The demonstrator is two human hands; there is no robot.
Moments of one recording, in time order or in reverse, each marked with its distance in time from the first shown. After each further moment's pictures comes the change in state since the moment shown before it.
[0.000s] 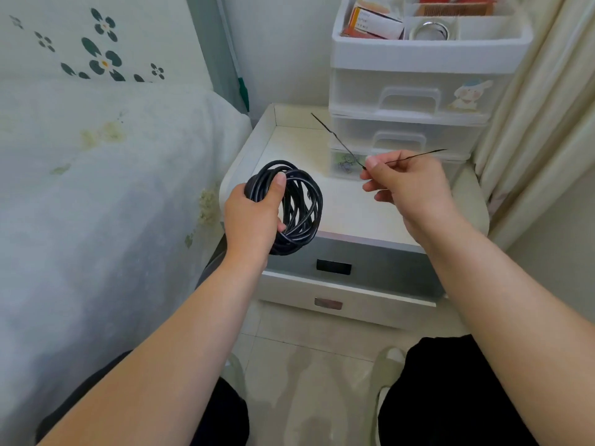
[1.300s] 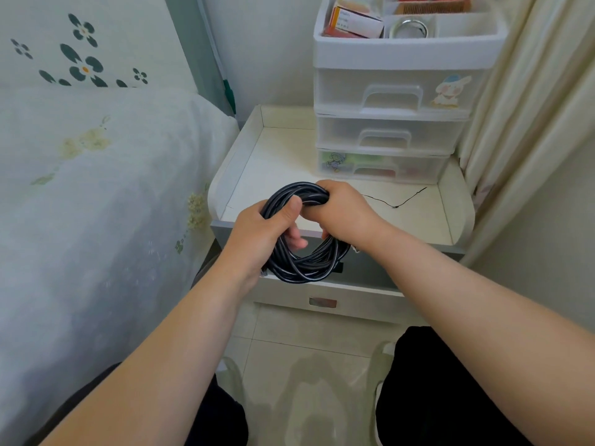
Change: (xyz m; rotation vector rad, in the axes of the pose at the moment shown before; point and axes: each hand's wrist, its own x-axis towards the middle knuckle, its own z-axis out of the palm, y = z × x) left_hand -0.023 0.006 -0.006 -0.125 -0.486 -0.098; right_hand -0.004 0.020 0.046 -0.501 -0.317 -0.006
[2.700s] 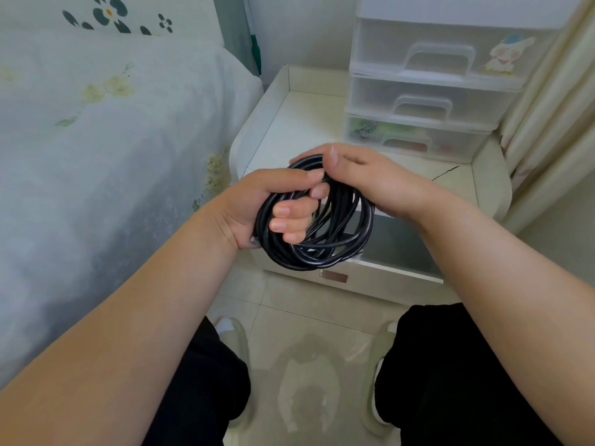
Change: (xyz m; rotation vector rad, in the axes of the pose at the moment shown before) left_hand -0.007 0.013 -0.037 -0.442 -0.813 -0.355; right_hand -0.018 -0.011 -0.008 0.195 -0.404 -0.285
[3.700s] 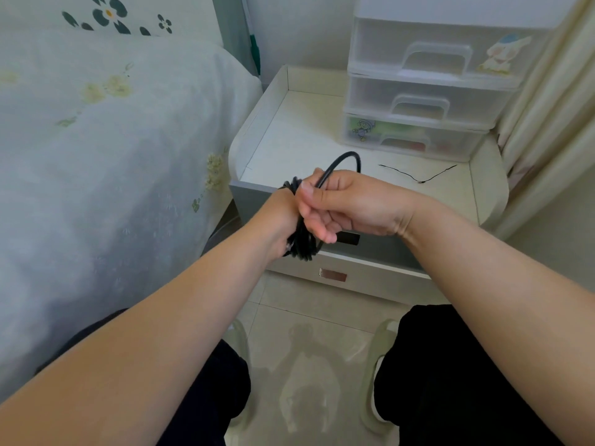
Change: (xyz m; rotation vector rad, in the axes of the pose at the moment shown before) left_hand 0.039 -0.034 0.009 0.264 0.863 0.044; right_hand 0.001 0.016 0.020 0.429 -0.353 0.139
